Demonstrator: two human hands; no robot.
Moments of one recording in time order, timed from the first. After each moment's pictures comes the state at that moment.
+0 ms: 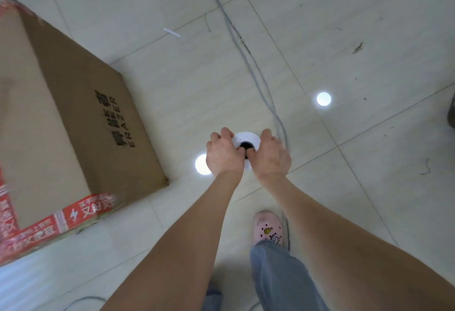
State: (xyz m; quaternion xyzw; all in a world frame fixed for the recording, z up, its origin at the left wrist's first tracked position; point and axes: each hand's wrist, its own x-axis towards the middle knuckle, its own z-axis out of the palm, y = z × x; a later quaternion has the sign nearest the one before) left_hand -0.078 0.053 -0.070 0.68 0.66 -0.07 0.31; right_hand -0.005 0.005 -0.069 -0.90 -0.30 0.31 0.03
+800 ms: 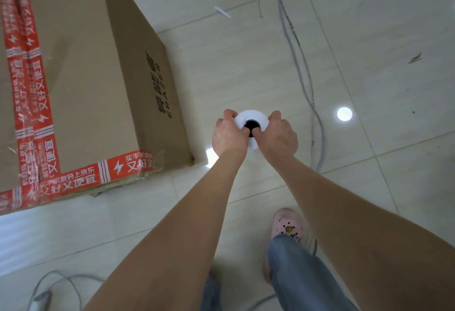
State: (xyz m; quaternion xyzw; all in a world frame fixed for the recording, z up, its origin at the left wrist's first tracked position) left_hand -0.177 0.088 -0.083 0.57 0.72 0.02 0.40; right_hand -0.093 0.054 -0.091 -0.89 -0.33 0.32 0.05
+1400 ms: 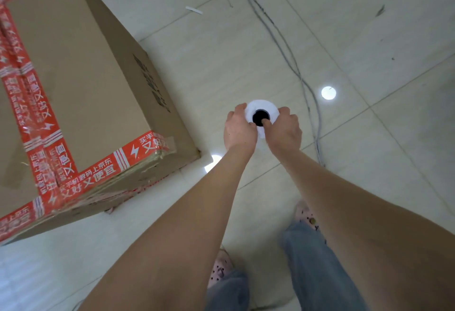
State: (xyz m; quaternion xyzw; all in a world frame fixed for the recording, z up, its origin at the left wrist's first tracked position) left_hand -0.223 0.029 -0.086 0.66 0.61 0.02 0.44; right_hand -0.152 -0.023 -0.093 -0.92 -0.18 0.31 0.17
